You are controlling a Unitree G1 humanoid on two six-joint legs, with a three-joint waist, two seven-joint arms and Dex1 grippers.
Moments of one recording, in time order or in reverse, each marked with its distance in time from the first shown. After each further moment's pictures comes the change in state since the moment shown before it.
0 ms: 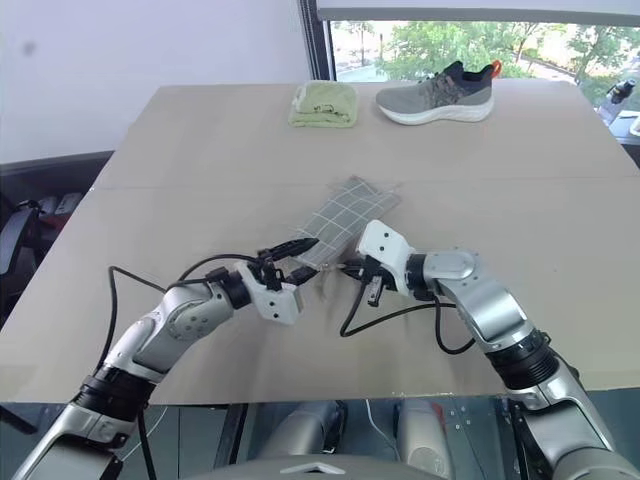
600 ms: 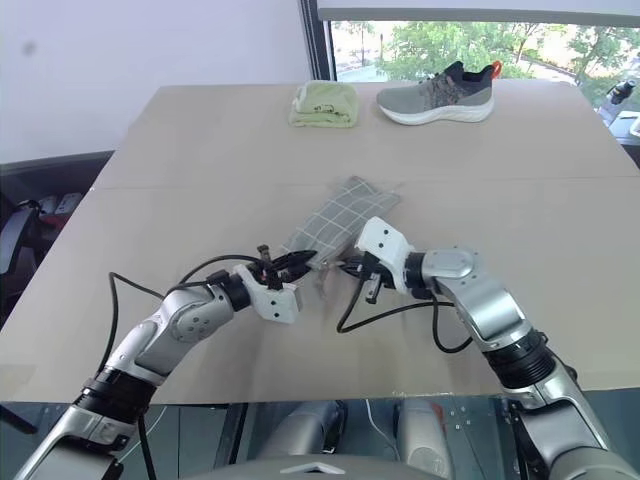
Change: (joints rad) left arm 0.008 -0.005 0.004 0.010 0.003 0.047 -0.010; right arm -0.003 0.020 -0.014 -0.001 0.002 0.014 -0.016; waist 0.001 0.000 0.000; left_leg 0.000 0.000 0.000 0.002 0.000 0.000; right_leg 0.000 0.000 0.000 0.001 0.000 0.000
